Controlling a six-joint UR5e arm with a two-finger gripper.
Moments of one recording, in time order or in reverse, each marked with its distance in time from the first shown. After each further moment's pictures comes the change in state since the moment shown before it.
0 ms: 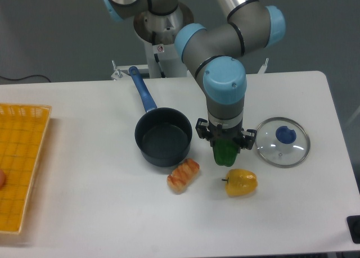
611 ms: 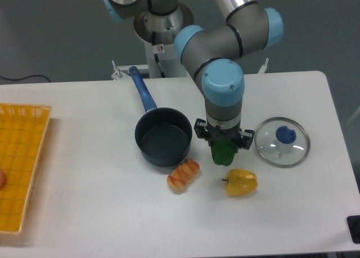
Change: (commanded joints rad) arm -0.005 0.003 -0.020 0.002 -0.006 -0.017
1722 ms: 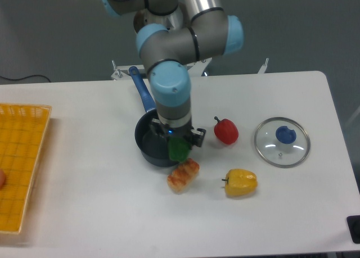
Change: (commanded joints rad) arm -0.190 0.095 -0.163 0.012 -0.037 -0.110
